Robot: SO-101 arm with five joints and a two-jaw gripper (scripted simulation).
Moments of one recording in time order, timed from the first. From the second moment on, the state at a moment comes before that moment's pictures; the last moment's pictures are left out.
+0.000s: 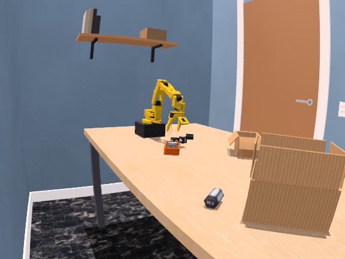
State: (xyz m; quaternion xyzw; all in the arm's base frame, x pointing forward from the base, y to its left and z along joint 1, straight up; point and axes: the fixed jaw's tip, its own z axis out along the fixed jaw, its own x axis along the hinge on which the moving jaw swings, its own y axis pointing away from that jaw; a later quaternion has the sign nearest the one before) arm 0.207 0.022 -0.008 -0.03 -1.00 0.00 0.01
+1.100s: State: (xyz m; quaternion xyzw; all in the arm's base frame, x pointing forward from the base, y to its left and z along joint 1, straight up) arm 0.215 0.022 0.009 -0.03 -1.00 0.00 -0.03
